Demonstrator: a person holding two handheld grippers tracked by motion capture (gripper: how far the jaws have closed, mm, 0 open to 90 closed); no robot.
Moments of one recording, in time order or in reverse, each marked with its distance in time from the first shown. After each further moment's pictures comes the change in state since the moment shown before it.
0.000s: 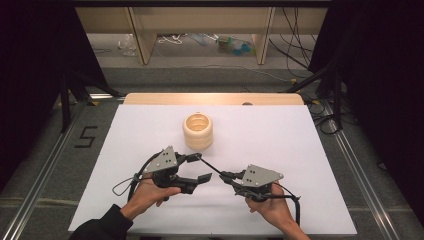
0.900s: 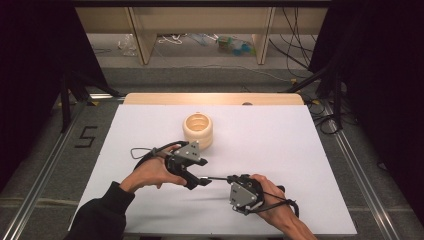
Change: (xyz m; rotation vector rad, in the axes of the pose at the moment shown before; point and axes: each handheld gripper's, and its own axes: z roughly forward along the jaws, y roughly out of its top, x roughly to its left) left arm 0.023 0.027 0.030 0.484 -0.146 0.198; right arm 0.008 -0.001 0.006 0.379 -0.119 -0.652
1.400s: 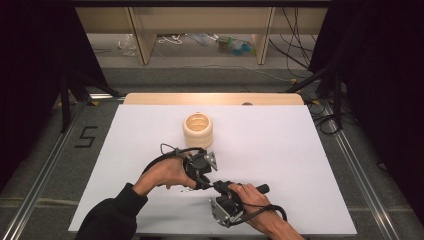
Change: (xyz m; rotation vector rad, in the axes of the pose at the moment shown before) left arm -0.010 0.024 0.034 0.475 -0.066 0.016; right arm 0.031 0.039 0.022 0.094 -0.024 -0.228
